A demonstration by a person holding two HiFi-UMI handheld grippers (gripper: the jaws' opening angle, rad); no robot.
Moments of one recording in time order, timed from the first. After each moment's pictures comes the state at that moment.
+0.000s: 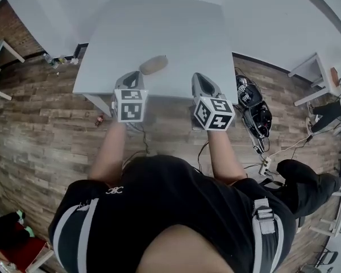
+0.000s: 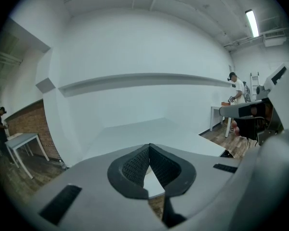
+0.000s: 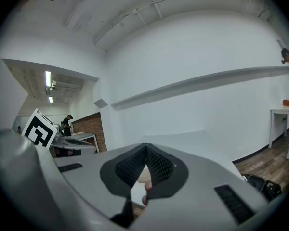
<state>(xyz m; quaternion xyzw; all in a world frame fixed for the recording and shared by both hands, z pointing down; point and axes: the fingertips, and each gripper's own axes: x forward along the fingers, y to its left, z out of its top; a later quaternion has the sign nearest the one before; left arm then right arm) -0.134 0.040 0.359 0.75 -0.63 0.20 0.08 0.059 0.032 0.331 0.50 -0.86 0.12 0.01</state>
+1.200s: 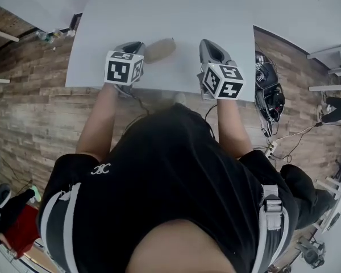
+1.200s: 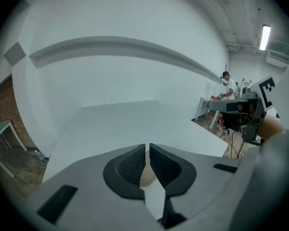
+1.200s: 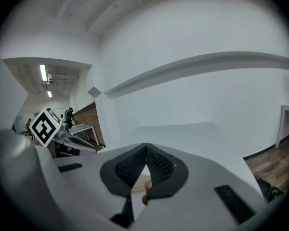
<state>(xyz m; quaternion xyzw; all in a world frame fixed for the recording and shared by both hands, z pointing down) -0.160 -0.163 0.458 0.78 -0.53 0.26 0.19 0.030 -0.187 0.410 0.47 -0.86 0.15 0.07</state>
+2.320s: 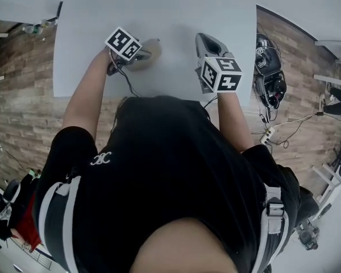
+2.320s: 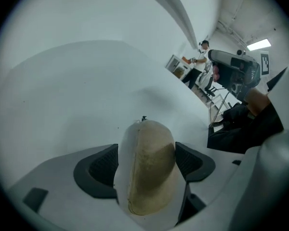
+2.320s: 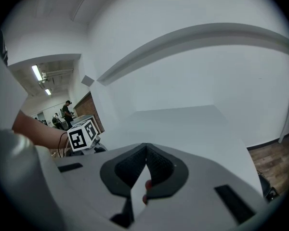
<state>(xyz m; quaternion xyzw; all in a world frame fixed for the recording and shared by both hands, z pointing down) -0.112 -0.272 0.638 0.79 -0.22 0.46 0.35 0.058 -0.318 0.485 0.44 -0.86 0.21 0.15</state>
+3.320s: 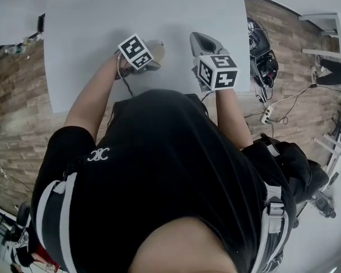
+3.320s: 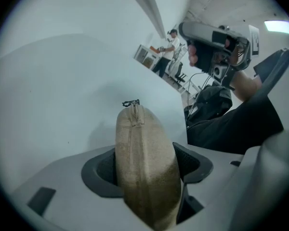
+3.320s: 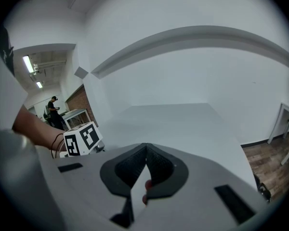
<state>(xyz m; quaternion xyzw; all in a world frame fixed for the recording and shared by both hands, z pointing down) -0.063 -0.224 0.649 0.83 -0.02 0.47 0.31 0.034 -0.304 0.494 0.48 -0.83 0.21 0.19</state>
